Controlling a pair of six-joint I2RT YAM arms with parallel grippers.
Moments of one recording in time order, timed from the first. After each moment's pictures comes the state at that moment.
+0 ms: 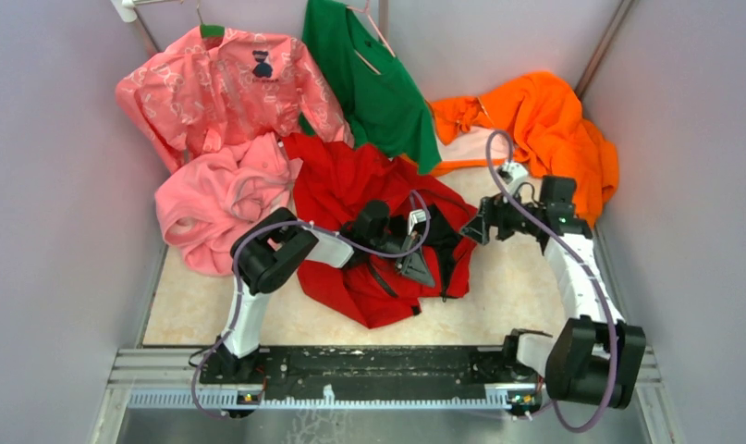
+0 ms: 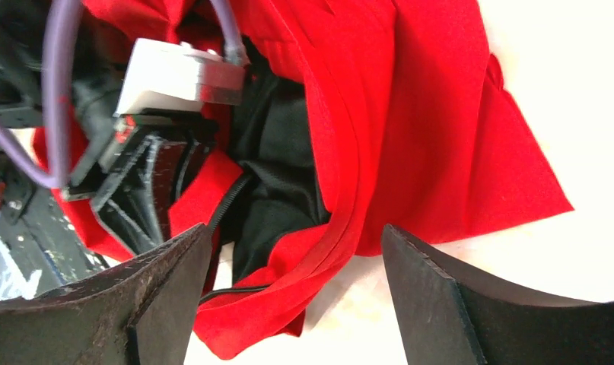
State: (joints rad) left arm -0.82 2.12 1.03 0.78 1.10 -1.01; right arm -0.18 1.13 0.81 -0.50 -0.89 -0.24
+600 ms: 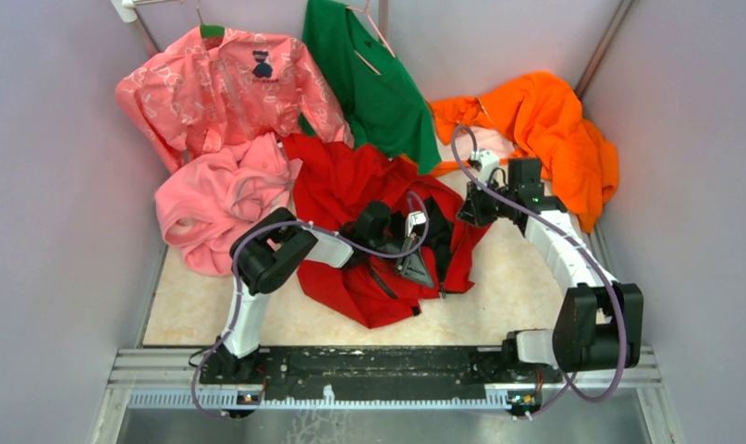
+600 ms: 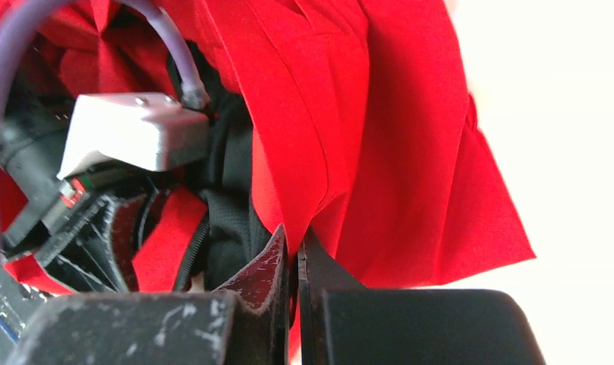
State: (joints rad) left arm -0.82 2.11 1.02 0.72 1.07 -0.95; right arm 0.05 1.30 0.91 -0.44 -0.60 -0.22
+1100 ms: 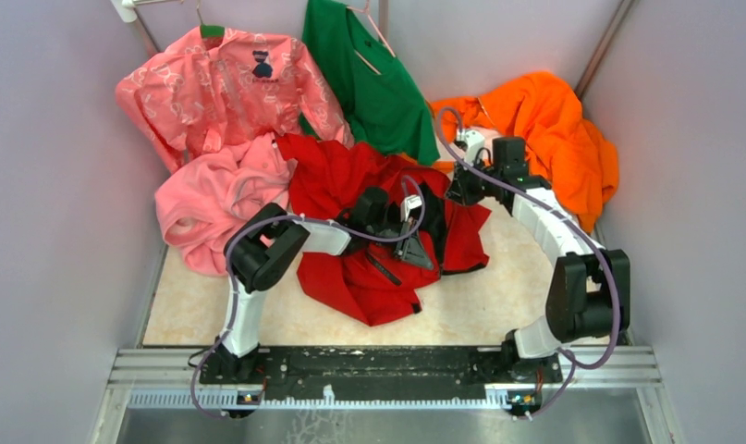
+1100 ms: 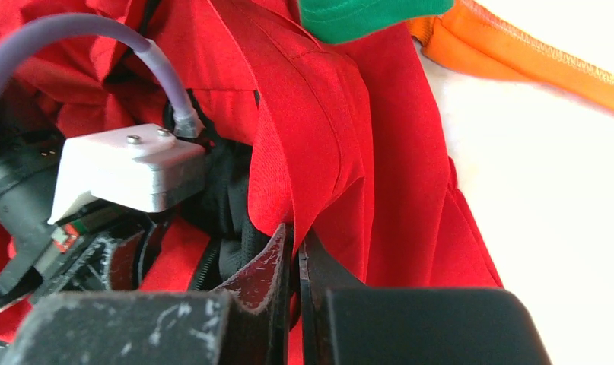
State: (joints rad) left arm -0.77 2.09 1.11 0.55 0.99 -0.86; right arm 0.14 1.47 1.09 -0.34 -0.56 -0.18
